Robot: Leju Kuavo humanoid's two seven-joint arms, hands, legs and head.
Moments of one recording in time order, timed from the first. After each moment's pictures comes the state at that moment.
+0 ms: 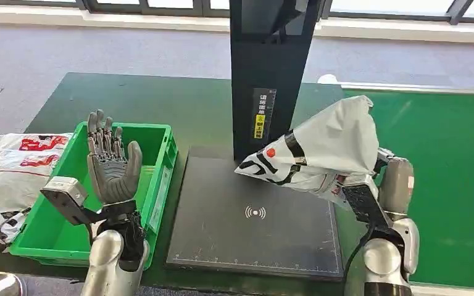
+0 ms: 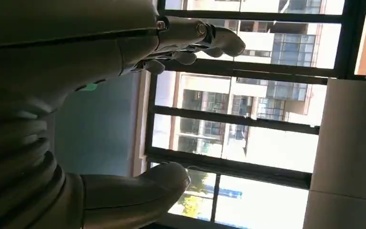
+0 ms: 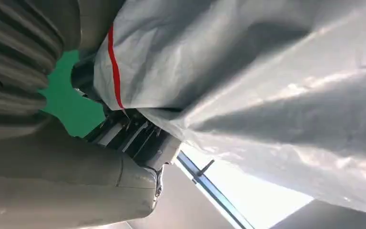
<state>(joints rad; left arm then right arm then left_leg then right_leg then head) -0.11 -0.28 -0.07 -1.58 -0.03 0.13 -0.66 -0.12 0.16 -0.17 -1.63 0.70 -0.19 -0.39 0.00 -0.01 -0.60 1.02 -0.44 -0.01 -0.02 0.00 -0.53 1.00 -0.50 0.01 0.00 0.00</state>
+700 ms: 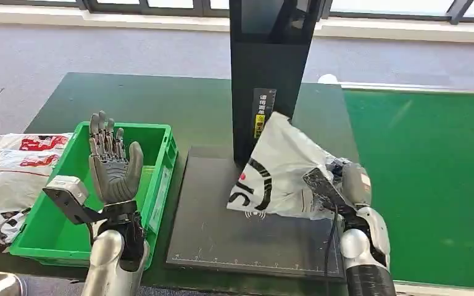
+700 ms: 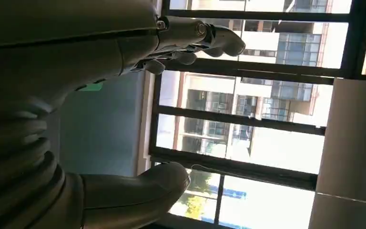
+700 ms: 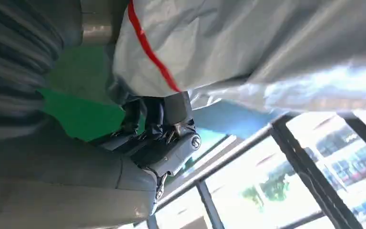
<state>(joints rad) -0.11 -0.28 -0.07 -1.58 -0.03 0.13 -0.65 -0.23 0.13 -0.11 -1.29 0.88 -0.07 -0.20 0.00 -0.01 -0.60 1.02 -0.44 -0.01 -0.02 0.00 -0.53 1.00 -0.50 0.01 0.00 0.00</state>
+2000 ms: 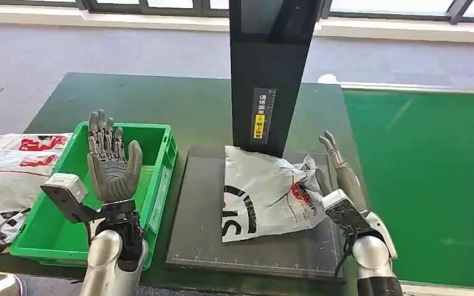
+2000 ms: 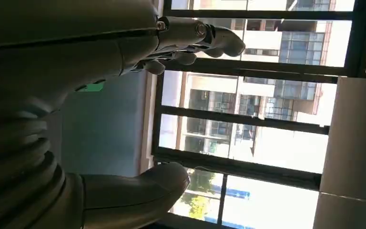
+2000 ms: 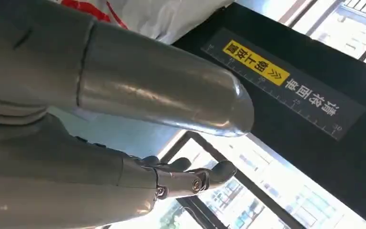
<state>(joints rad) -0.10 -0.28 -0.06 -1.60 -0.04 0.13 -0.62 -0.16 0.09 -0.07 -1.46 0.48 0.19 -0.58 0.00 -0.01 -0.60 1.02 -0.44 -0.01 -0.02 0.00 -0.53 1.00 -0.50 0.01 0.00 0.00</state>
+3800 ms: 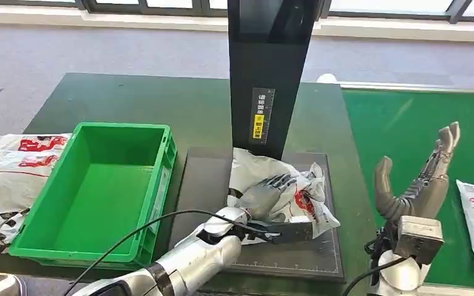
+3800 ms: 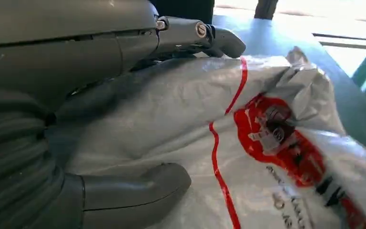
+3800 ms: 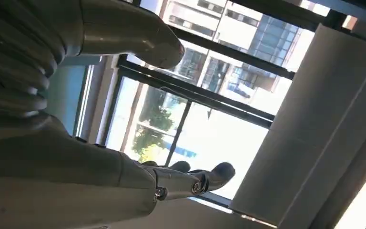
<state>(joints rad) -0.60 -0.36 -0.81 -0.53 -0.83 0.14 -0.19 -0.07 0.23 -0.22 -1.76 0.31 -0.17 -0.70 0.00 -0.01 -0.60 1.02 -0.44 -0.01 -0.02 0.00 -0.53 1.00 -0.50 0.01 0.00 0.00</state>
